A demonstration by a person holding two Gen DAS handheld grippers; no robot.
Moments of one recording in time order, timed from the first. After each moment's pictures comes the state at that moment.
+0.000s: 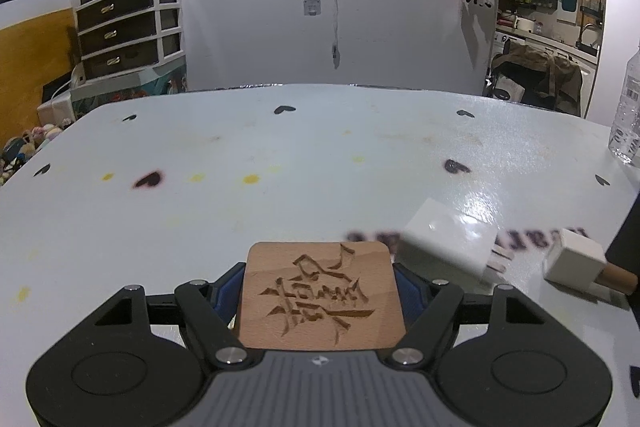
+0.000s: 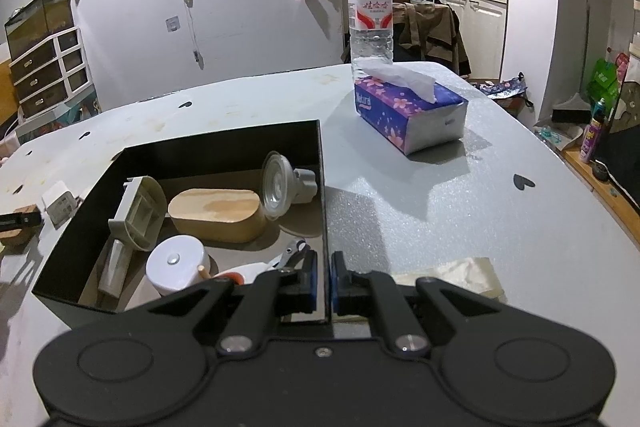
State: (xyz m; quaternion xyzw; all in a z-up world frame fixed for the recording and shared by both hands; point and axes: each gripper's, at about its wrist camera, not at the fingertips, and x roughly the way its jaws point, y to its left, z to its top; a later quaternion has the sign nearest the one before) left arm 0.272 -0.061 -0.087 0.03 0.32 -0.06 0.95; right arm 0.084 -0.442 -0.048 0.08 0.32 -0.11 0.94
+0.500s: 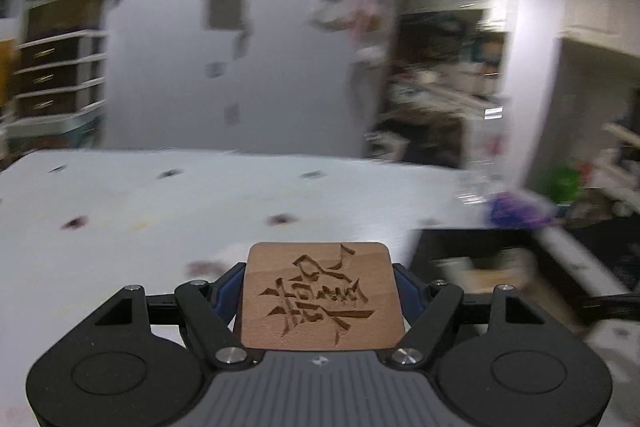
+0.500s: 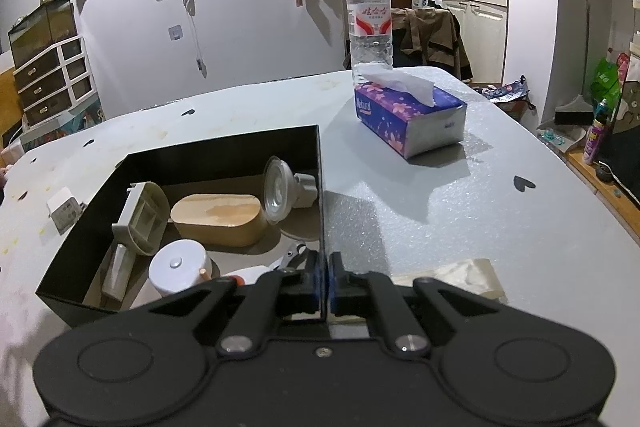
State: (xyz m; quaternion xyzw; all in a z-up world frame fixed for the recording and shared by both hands) left arm 0.156 -0.114 -0.014 -0.02 0.23 -0.23 0.94; right arm 0.078 -0.445 -0.048 0.09 0.31 -0.11 0.94
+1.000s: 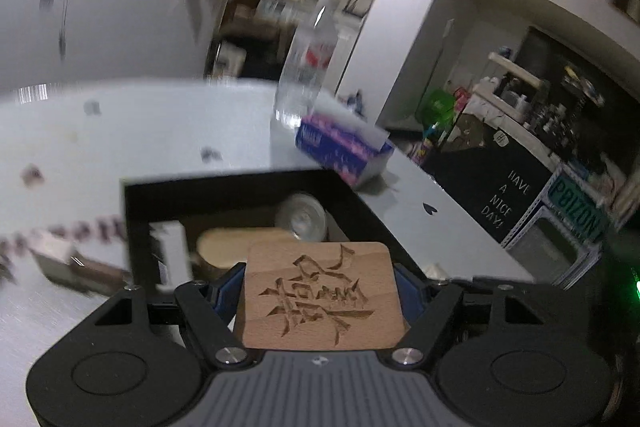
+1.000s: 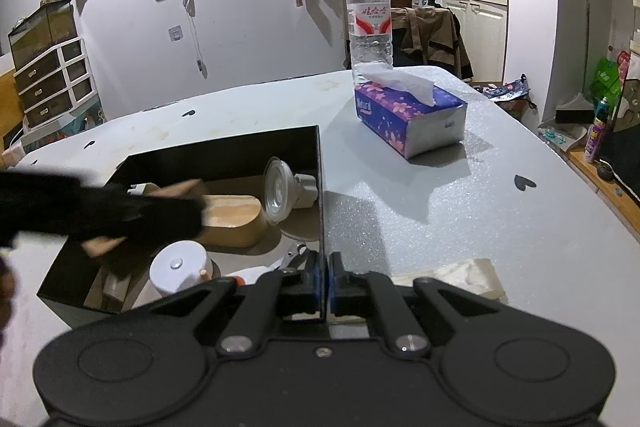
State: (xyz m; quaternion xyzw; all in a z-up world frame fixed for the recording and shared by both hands) left arm 0.177 -0.283 -0.032 -0.03 0.37 -0.40 0.84; right arm 0.078 -0.447 -0.048 0.09 0.31 -0.10 0.94
